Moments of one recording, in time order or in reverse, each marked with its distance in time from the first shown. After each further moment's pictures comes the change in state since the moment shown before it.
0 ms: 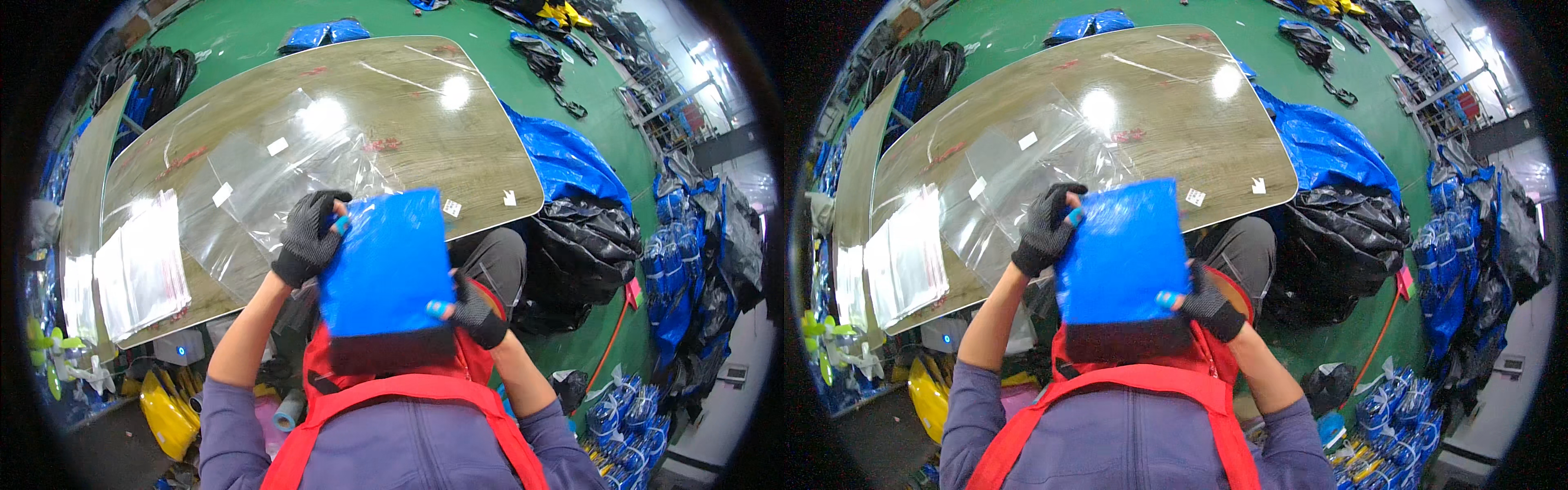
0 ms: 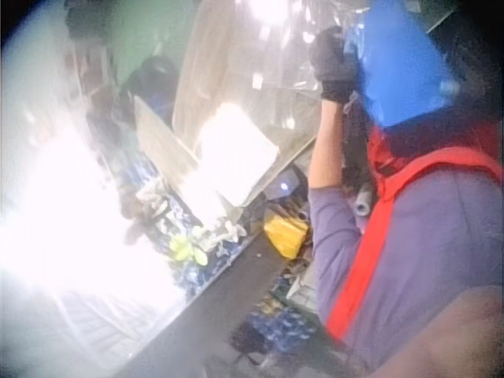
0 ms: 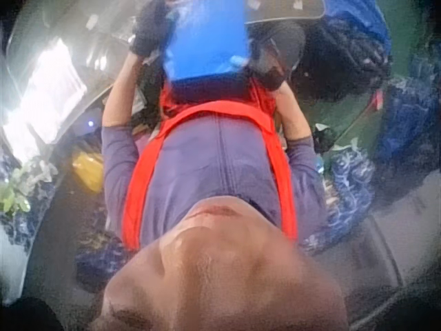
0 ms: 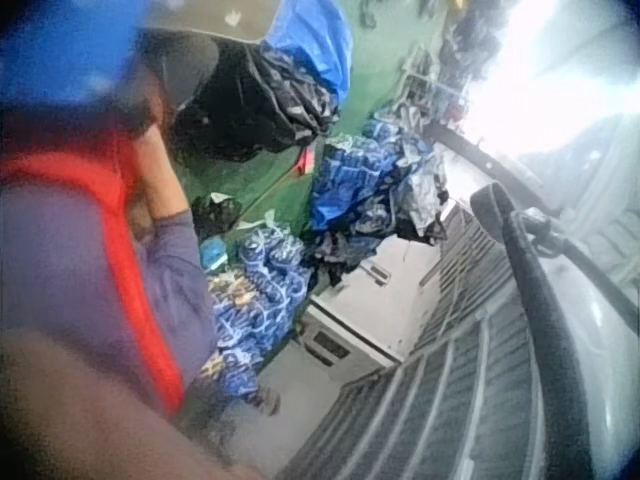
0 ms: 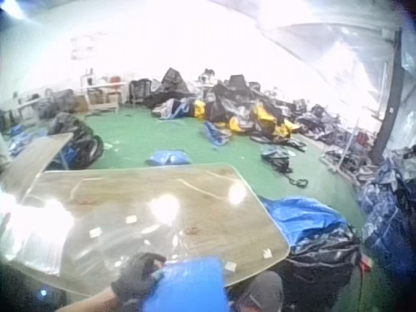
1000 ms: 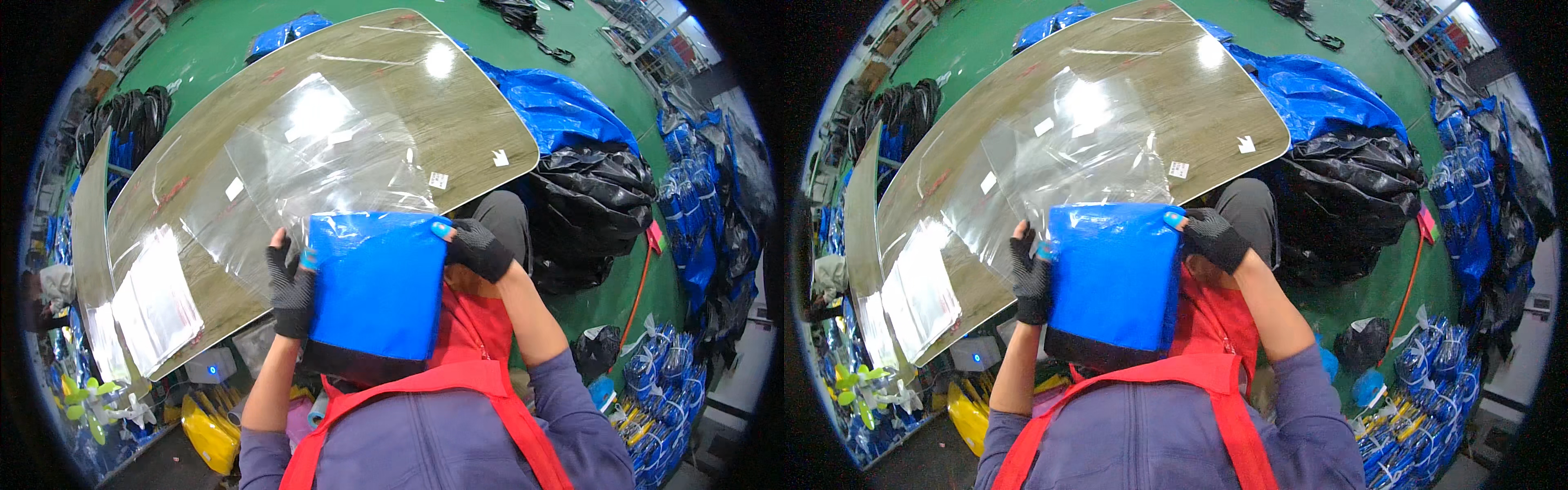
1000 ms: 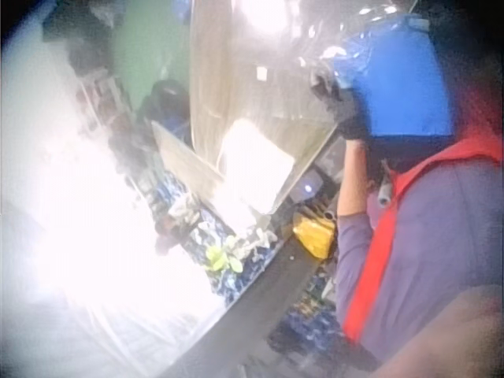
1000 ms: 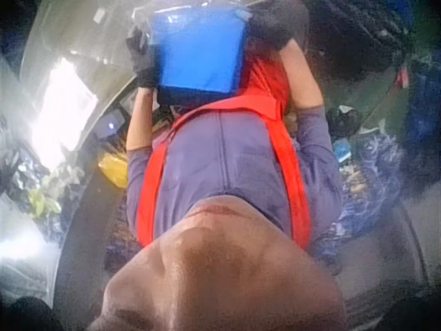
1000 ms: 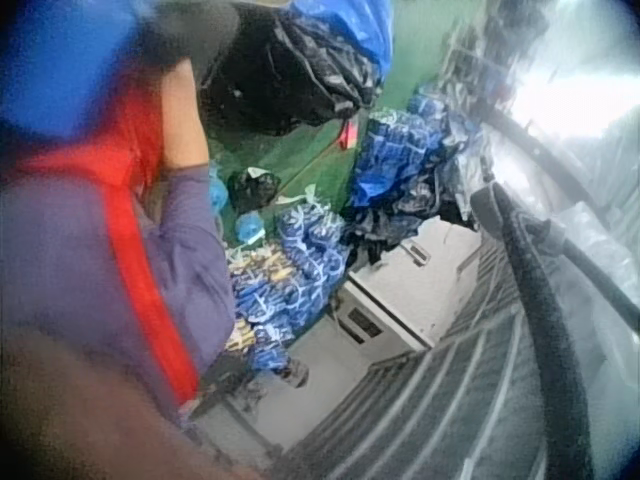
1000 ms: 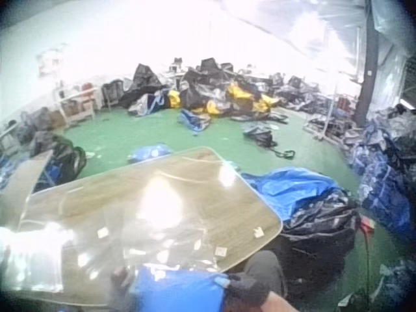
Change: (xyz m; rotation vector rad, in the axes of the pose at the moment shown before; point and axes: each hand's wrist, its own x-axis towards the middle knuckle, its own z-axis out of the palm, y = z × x) left_hand -0.062 0.019 0.015 -0.161 0.262 -0.428; right_hand 0.051 0.010 -0.028 0.193 0.062 0.092
